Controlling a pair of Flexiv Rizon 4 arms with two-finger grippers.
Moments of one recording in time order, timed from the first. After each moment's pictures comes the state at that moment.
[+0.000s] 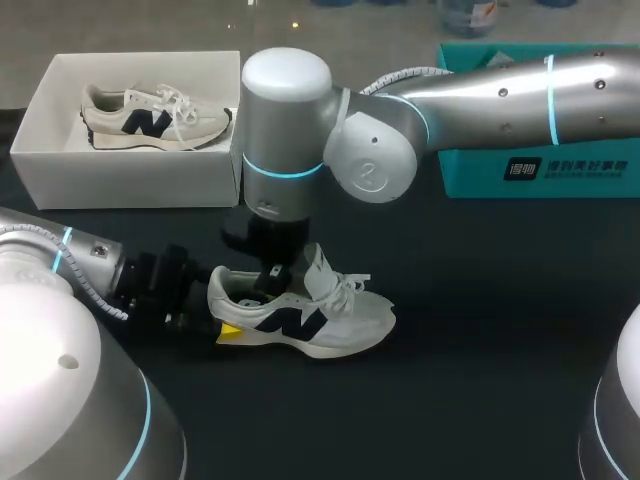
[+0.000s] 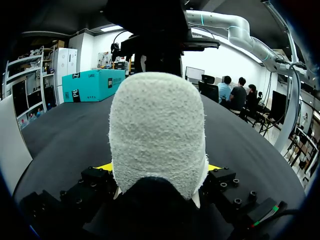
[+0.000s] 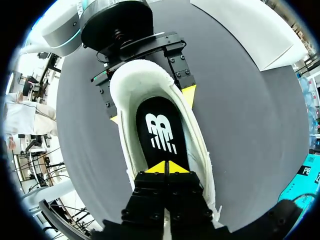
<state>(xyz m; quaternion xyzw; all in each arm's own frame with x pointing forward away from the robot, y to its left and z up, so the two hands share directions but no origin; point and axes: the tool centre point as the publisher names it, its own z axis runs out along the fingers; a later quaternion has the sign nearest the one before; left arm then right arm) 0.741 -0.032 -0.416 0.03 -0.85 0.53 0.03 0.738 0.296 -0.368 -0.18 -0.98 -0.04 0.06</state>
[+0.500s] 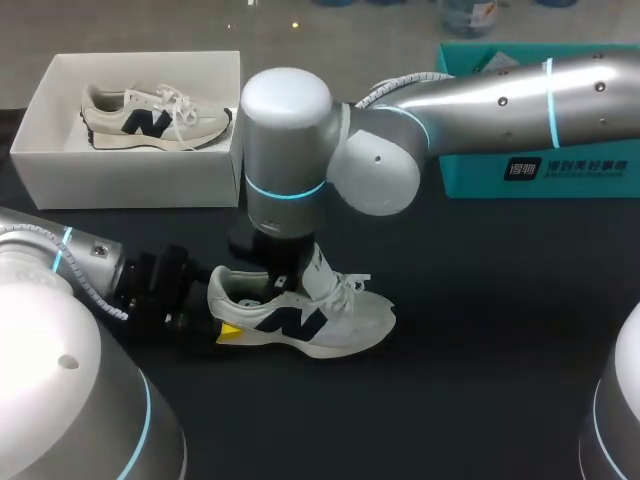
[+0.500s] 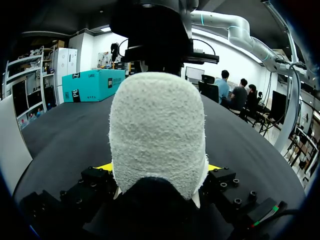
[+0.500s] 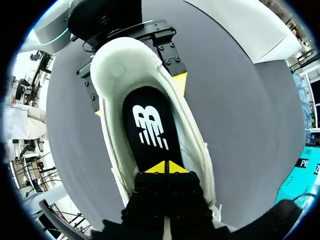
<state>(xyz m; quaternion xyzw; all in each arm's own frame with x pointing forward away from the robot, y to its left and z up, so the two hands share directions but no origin) 0.741 -0.032 -0.416 0.03 -0.85 0.53 0.03 0.743 0.286 -0.384 -0.20 -0.98 -0.03 0.01</state>
